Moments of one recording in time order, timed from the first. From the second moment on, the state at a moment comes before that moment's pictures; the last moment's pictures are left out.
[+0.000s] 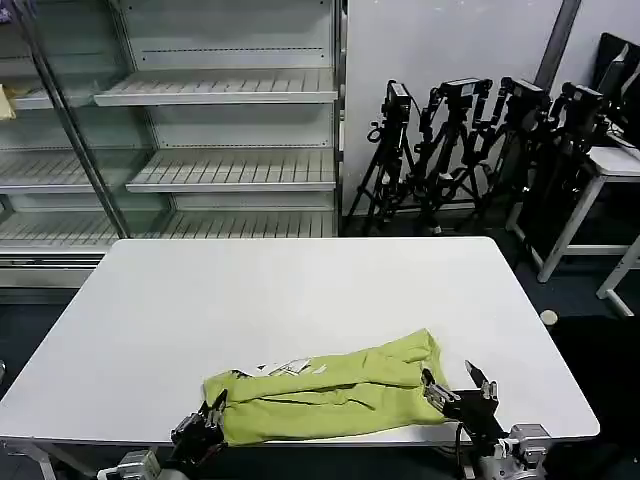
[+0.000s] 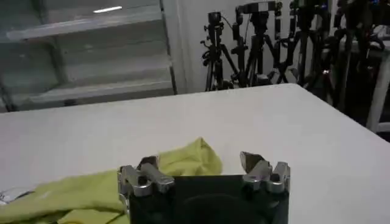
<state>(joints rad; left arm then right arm) 1.70 -1.12 -0.43 -2.22 -0.71 0.30 -0.35 -1.65 1.12 0.52 2.31 0.55 -0.37 0.26</state>
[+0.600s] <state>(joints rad) 1.62 -0.97 -0.77 -2.12 -0.95 0.36 -0.34 -1.64 1.10 0.55 2.32 0.58 -0.37 0.25</state>
